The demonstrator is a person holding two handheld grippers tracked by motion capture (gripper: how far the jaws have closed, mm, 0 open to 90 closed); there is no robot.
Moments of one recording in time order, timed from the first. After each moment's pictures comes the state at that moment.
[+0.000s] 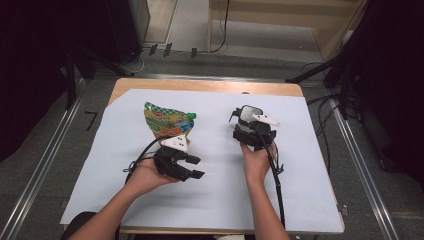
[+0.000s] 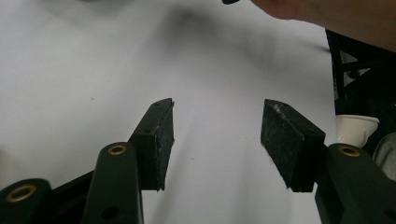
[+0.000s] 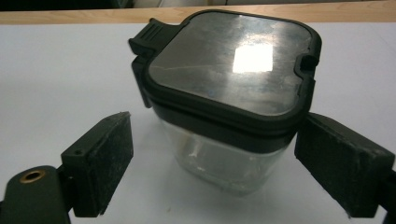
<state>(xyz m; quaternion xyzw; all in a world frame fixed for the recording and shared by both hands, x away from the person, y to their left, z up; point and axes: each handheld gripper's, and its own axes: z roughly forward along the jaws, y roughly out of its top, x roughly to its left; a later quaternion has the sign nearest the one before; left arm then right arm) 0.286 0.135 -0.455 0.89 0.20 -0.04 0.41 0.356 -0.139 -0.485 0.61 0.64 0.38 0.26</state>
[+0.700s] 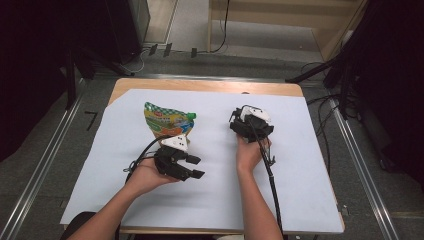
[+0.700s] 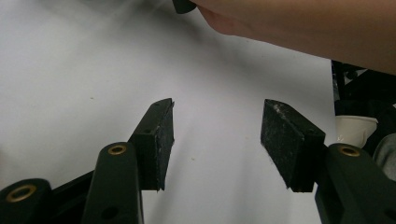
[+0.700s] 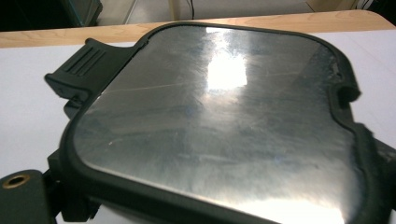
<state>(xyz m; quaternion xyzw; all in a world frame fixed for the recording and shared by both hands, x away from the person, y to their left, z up) 0.288 0.135 -0.457 0.89 0.20 -0.05 0.41 0.391 -0.127 -0.507 0.64 0.59 0.37 0.32</state>
